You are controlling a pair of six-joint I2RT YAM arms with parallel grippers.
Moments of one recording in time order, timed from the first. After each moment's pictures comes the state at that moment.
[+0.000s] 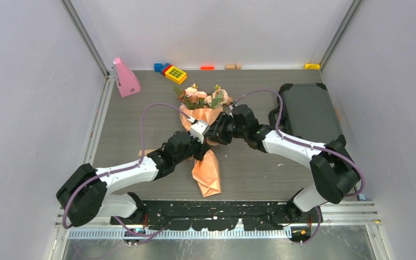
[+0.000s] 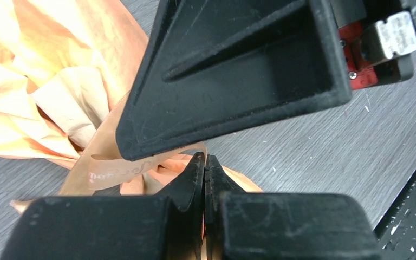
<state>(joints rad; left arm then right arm) -0.83 1.26 0.57 0.29 0.00 -0.20 0.68 1.51 0.90 0.06 -0.29 1.12</state>
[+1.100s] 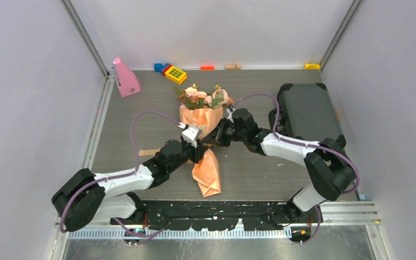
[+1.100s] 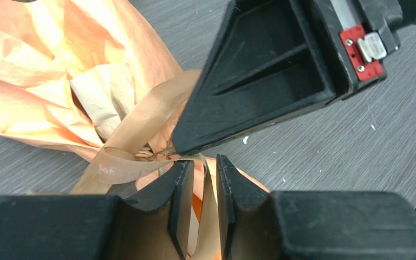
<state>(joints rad) -0.83 1.21 0.40 0.56 -0.07 -0.19 0.68 1.55 0.83 0.21 -0.39 1.13</state>
